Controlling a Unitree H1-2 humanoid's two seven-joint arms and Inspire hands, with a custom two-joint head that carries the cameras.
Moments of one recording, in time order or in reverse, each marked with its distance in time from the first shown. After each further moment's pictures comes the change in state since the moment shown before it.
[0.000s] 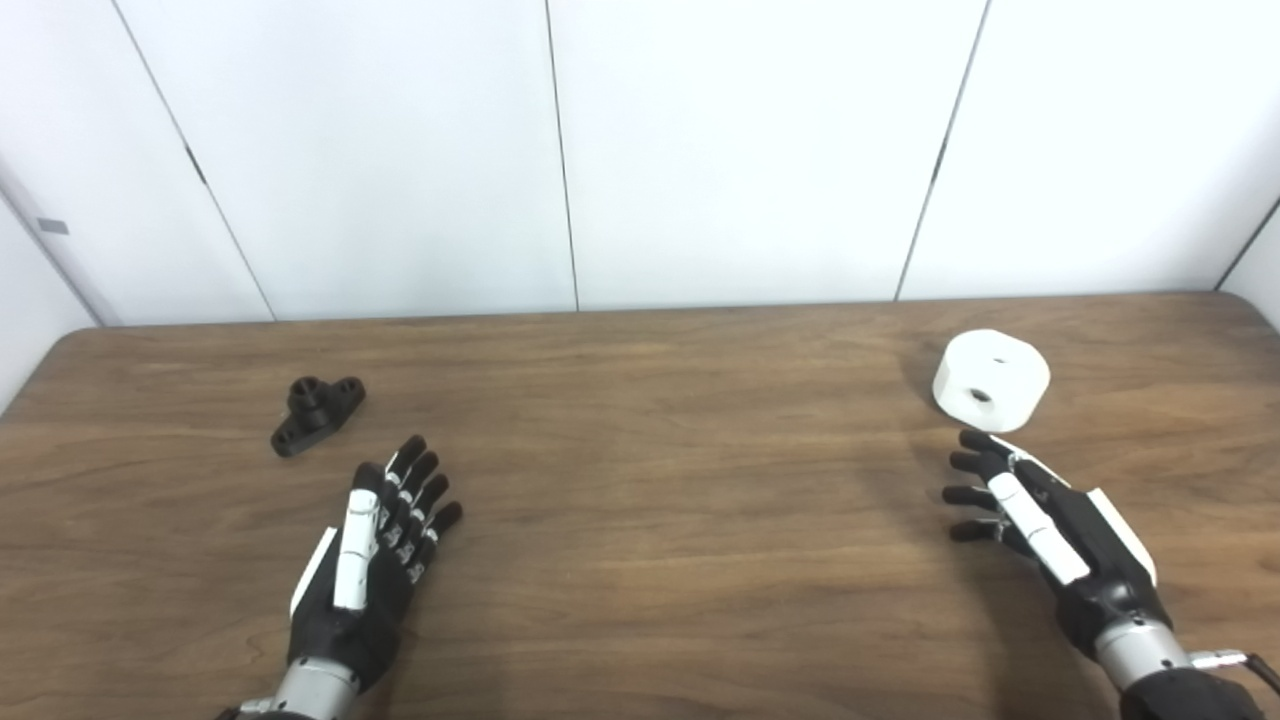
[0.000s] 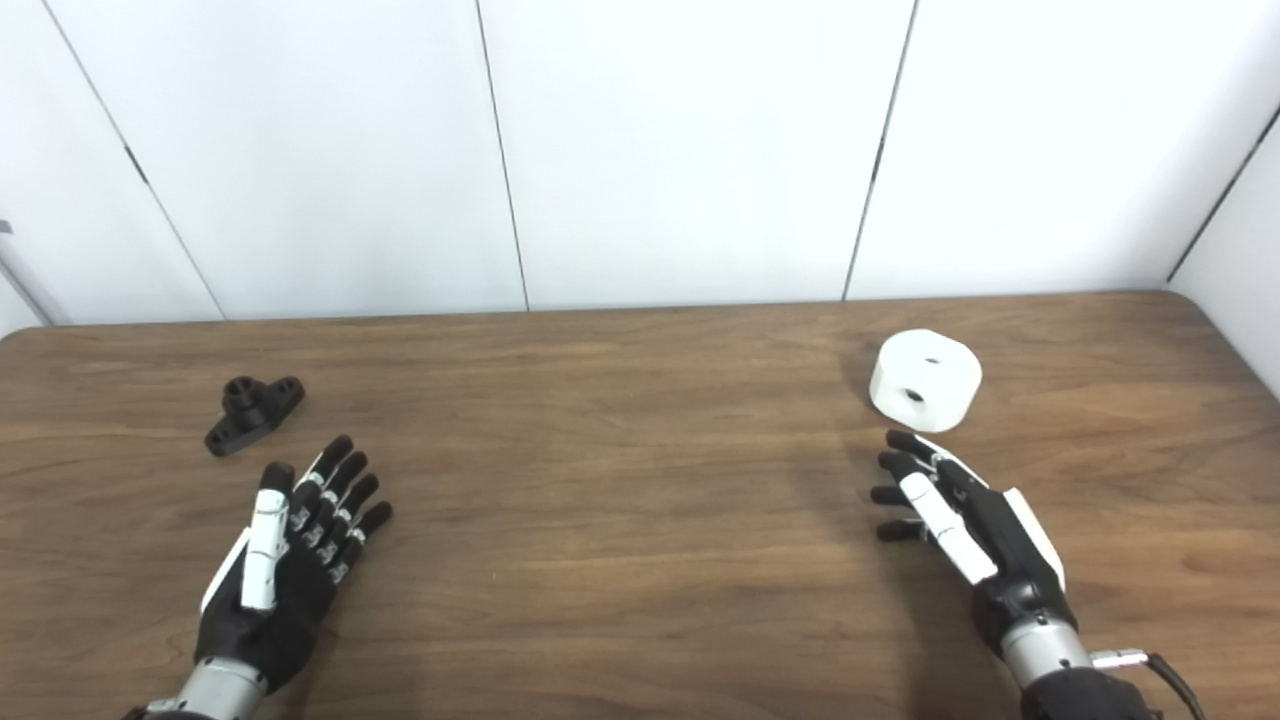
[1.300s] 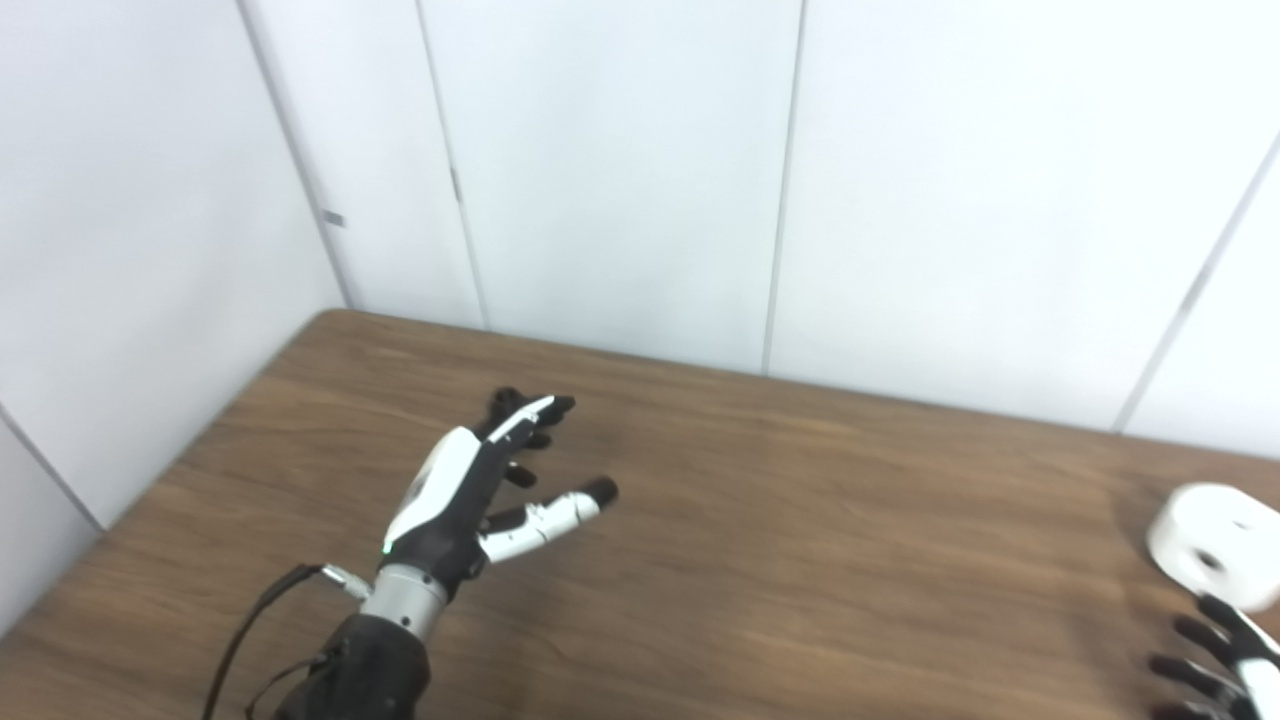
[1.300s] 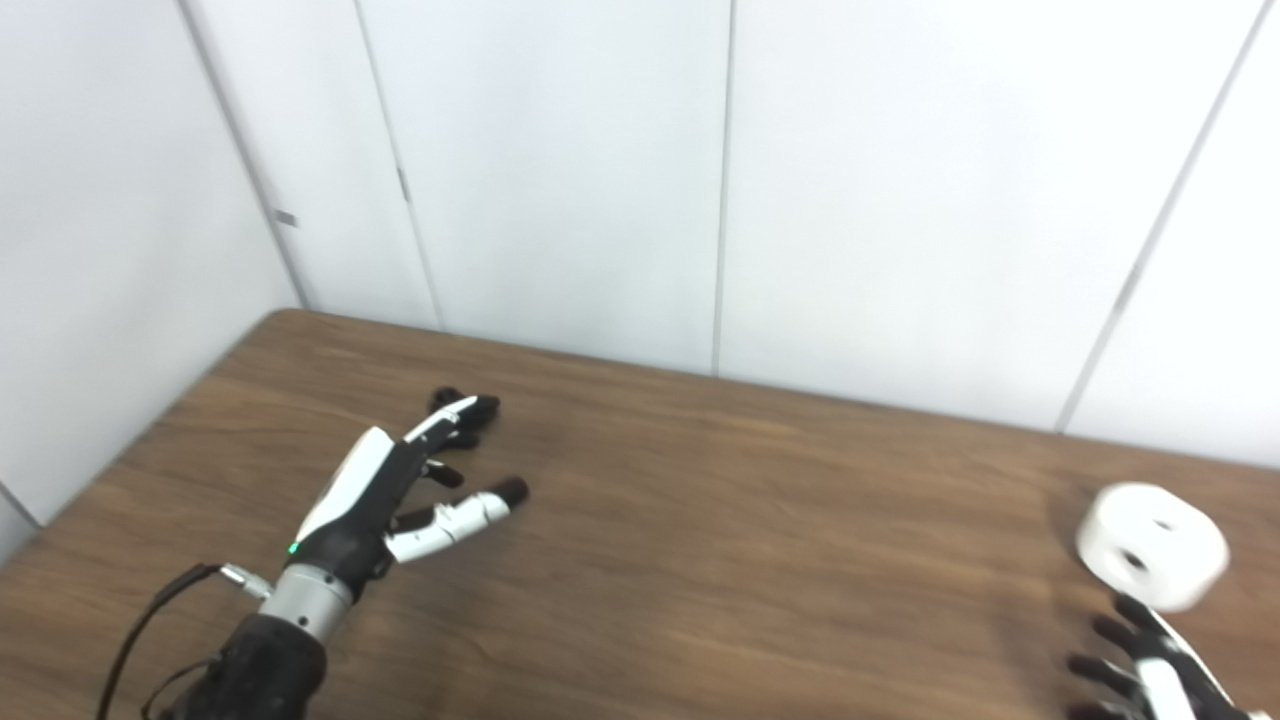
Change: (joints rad) left arm -0.052 0.249 -0.144 -0.286 1.040 0.128 -0.038; right arm 0.002 0.018 -0.019 0.087 0.040 -0.123 0.005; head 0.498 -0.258
